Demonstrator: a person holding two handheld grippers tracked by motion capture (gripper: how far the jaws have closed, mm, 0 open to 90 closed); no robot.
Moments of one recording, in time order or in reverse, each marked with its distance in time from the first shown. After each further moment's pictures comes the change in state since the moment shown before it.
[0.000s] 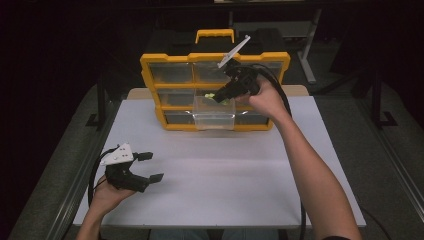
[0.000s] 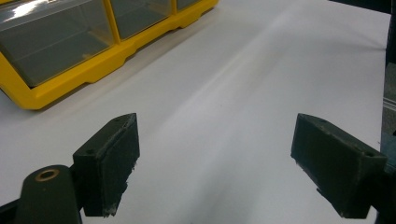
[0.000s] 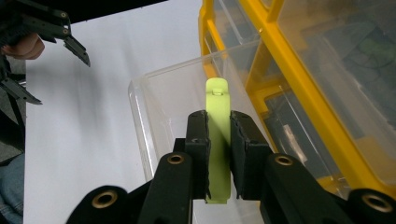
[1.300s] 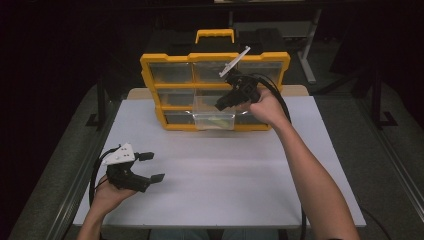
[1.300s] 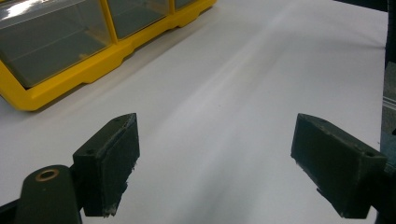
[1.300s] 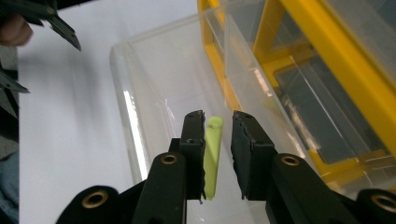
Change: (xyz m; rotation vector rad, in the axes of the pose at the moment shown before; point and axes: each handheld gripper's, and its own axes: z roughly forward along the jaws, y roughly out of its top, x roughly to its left) left arm 0.000 0.001 0.003 0.008 -0.004 0.008; right arm -0.004 -0.020 0.016 0.018 0.014 0.036
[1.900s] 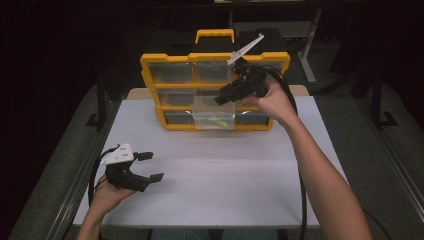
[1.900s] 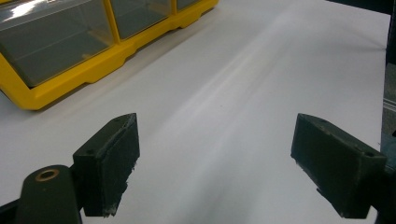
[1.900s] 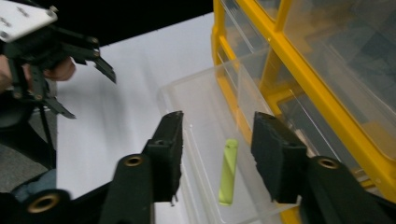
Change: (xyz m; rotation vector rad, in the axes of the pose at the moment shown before) left arm 0.003 0.000 -0.002 -0.003 0.004 0.011; right arm 0.014 0.008 -0.039 -0.102 0.036 0.031
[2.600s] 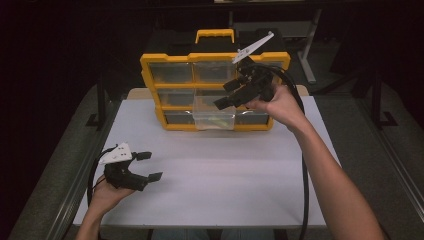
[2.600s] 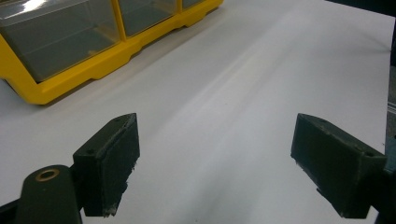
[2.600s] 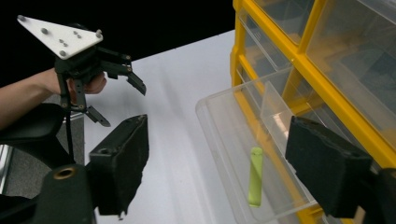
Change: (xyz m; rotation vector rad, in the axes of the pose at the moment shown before) left arm 0.003 -0.003 -0.002 0.001 0.011 -0.019; right arm 0.026 -0.001 -0.023 -0.072 0.019 -0.010
